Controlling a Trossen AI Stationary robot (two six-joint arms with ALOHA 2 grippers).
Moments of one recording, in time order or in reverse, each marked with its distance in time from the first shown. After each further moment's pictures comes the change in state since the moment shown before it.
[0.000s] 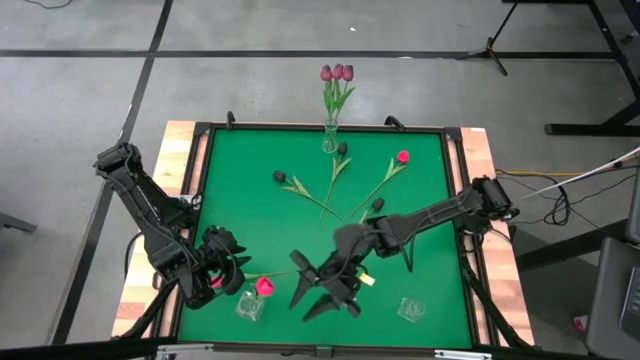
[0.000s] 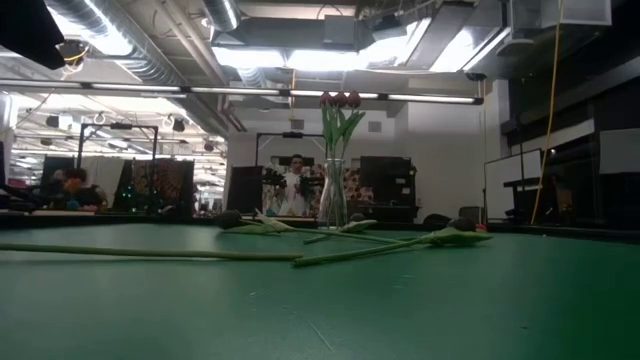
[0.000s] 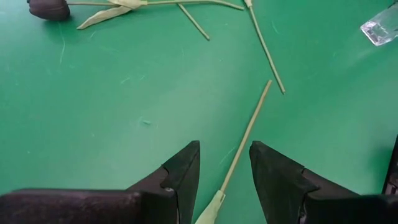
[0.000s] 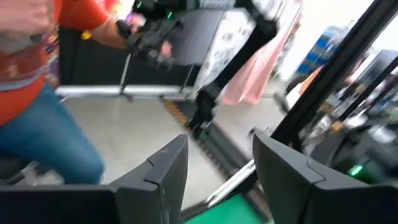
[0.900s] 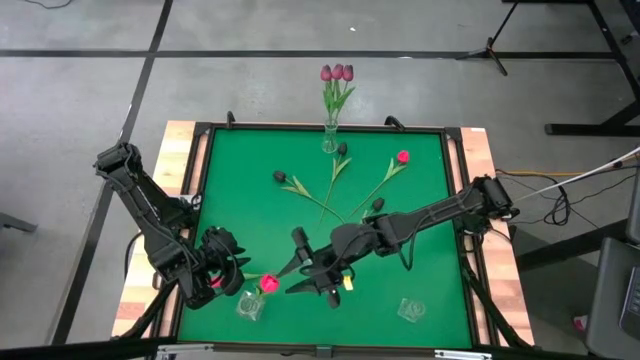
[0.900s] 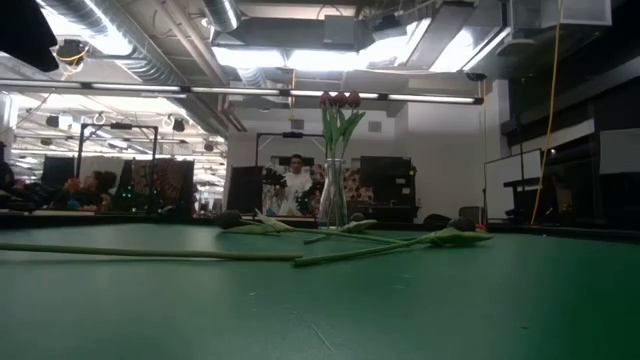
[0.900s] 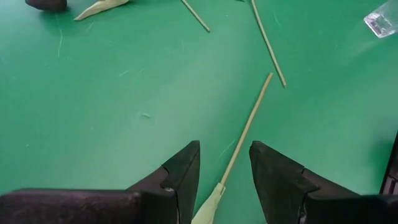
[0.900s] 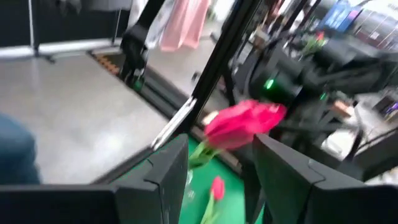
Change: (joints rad) left arm 0.001 0.000 0.000 0.000 0.029 -0.001; right arm -0.012 -0.019 -0.001 -0.109 0.370 0.031
